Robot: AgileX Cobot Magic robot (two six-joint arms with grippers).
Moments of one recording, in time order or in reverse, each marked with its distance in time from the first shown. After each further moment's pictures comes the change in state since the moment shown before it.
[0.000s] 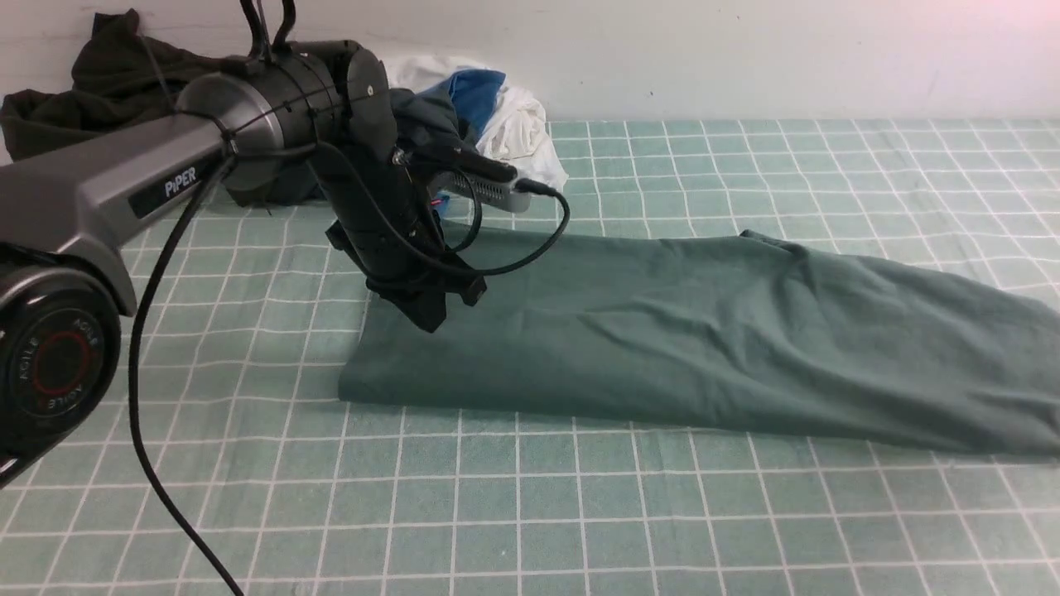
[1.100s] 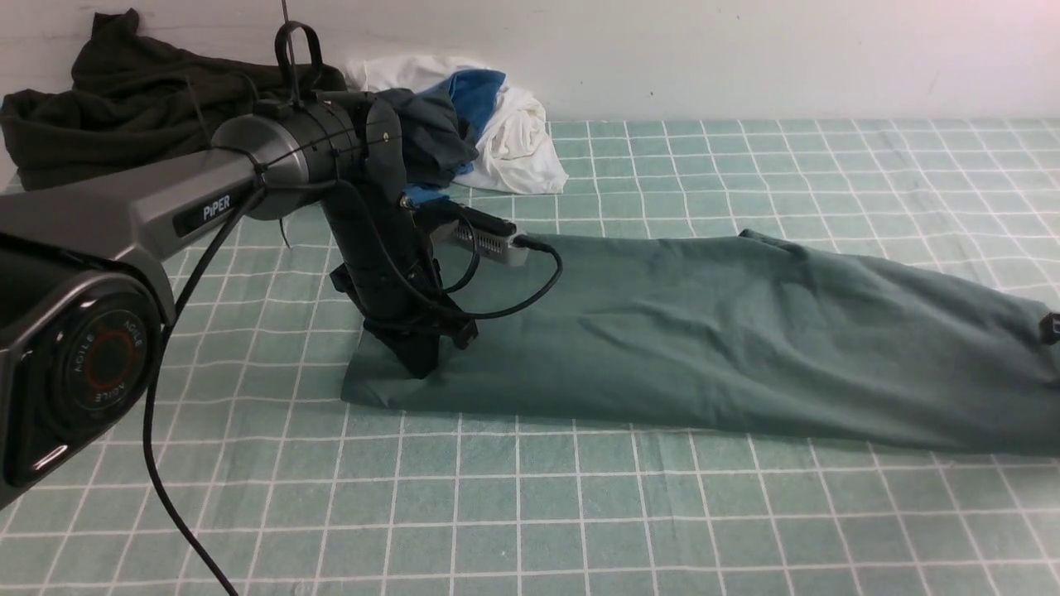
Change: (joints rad) right arm -0.037 0.202 -0.045 0.069 0.002 -0.127; left arm 0.015 0.035 0.001 0.019 0.070 0.050
